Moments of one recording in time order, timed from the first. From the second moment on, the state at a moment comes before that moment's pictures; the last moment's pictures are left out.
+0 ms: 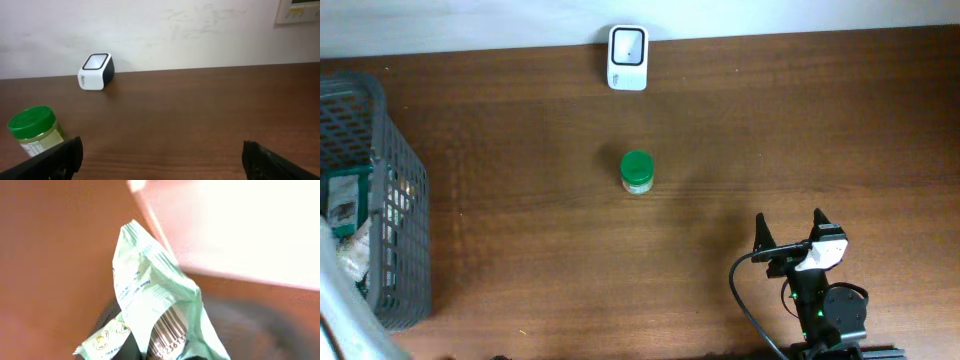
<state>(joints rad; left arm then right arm) 0.59 1.51 1.70 -0.48 -0.02 0.34 0.07 0.01 0.01 -0.07 0.01 0.11</state>
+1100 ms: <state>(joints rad) -0.07 1.84 2.45 -1.35 0.02 0.19 0.07 0.01 0.01 -0.07 0.01 0.10</state>
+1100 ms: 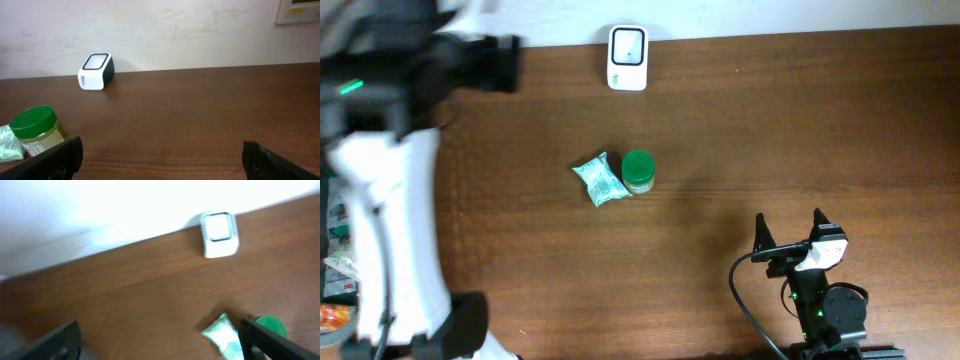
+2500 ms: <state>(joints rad) 0.76 1.97 1.45 -0.72 0.13 0.61 0.07 0.01 0.01 -0.07 0.01 0.11</state>
